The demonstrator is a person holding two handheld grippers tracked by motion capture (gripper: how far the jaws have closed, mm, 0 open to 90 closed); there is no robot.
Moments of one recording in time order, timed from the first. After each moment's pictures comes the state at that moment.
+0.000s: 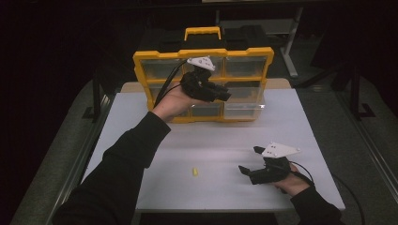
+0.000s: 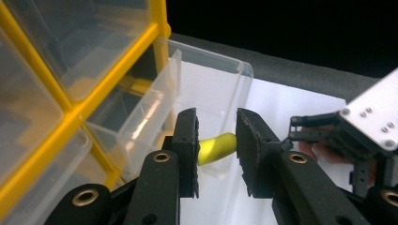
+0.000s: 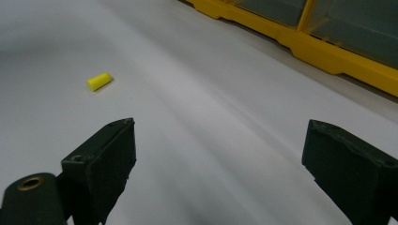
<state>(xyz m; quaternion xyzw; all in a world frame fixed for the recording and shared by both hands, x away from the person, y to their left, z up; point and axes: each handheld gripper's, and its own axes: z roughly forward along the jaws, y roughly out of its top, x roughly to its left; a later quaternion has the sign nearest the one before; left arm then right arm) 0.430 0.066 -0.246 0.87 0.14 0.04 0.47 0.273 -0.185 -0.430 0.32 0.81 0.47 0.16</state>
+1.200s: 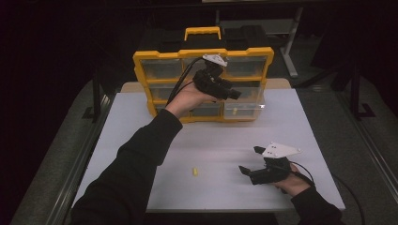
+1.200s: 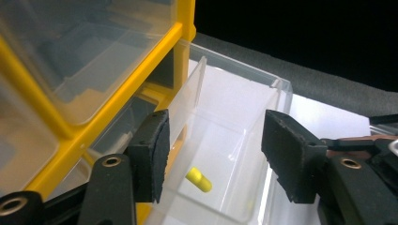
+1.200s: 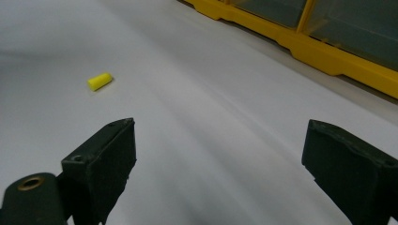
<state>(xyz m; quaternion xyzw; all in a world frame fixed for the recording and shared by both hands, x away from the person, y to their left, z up) 0.451 0.044 -0.259 0.87 0.17 0.03 0.46 0.272 -0.185 -0.429 0.32 0.81 0.47 0.16</state>
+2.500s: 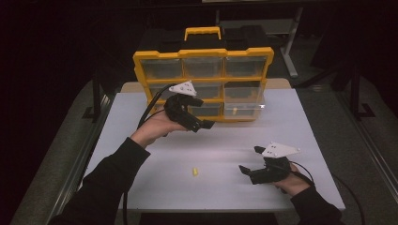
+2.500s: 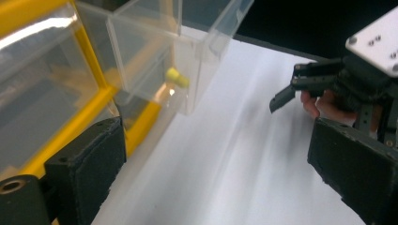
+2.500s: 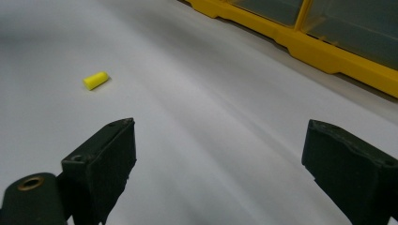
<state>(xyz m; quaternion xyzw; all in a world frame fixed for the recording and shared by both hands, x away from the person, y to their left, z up) 0.390 0.119 -0.303 0.87 0.17 0.05 0.46 0.273 -0.185 -0.430 0.32 0.81 0.46 0.16</state>
